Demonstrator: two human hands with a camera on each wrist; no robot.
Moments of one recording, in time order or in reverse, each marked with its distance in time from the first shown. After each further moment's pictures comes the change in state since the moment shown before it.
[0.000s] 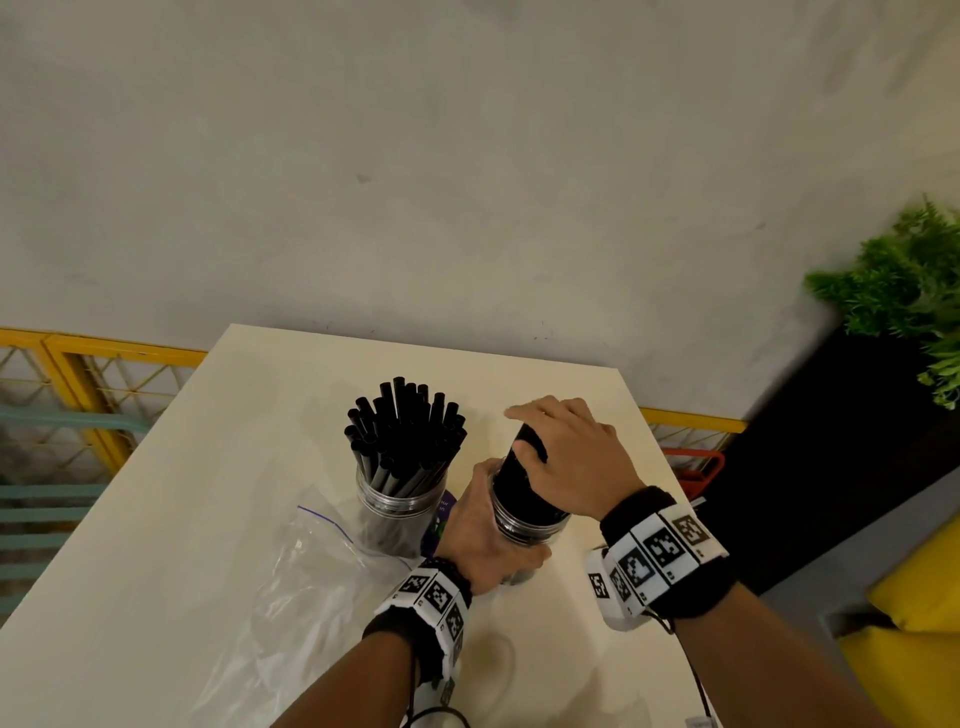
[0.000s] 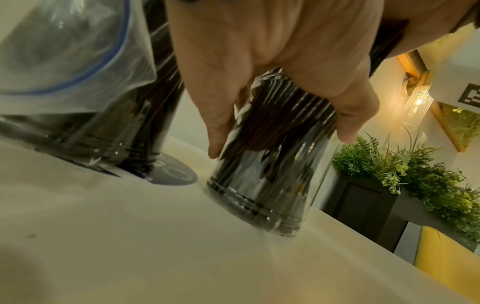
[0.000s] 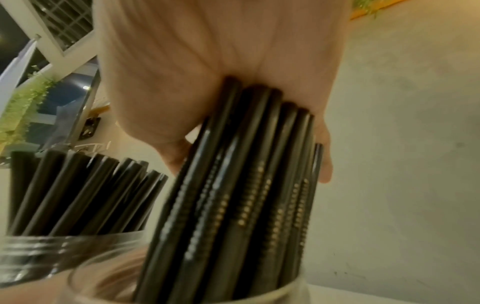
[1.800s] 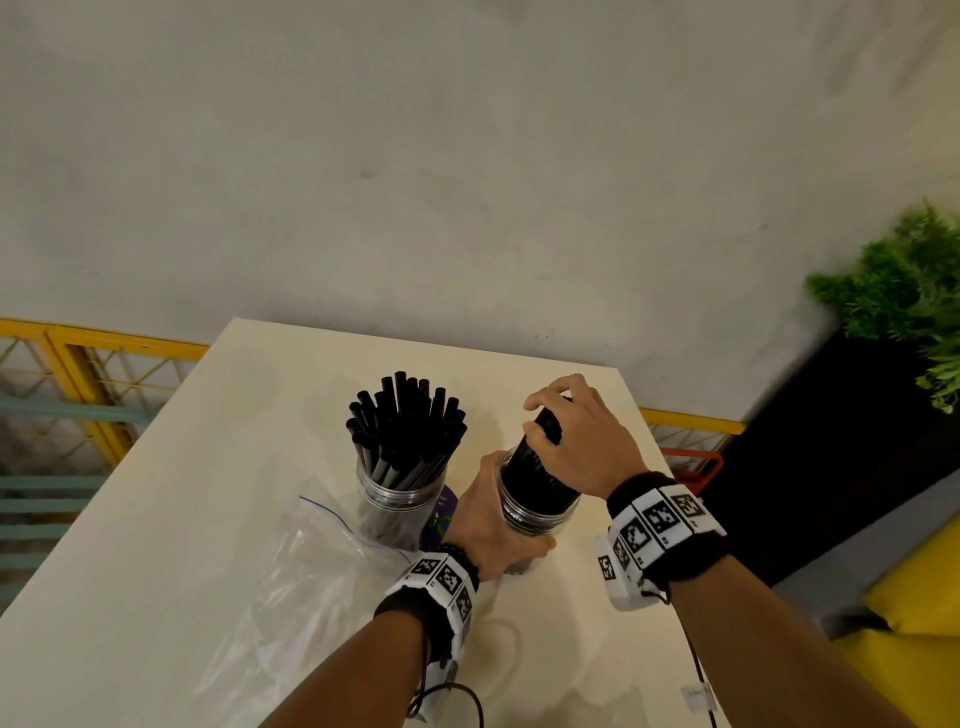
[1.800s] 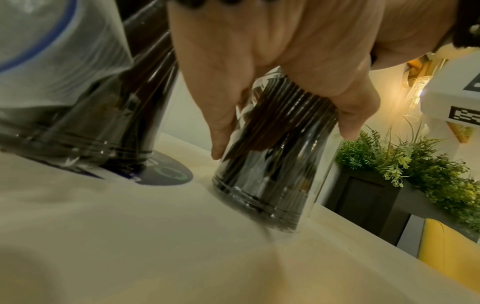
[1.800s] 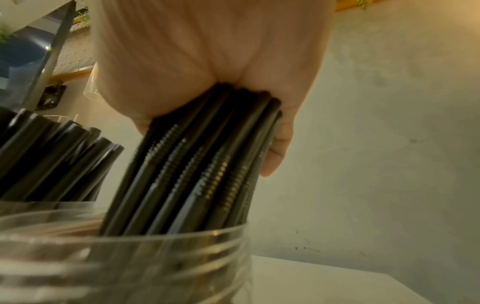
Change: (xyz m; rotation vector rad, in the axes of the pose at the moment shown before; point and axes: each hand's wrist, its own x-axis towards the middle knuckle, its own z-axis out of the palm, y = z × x) left_hand 0.008 0.002 0.007 -0.037 -0.014 0.019; right_hand 0.013 0.020 0.005 0.139 0.096 0.010
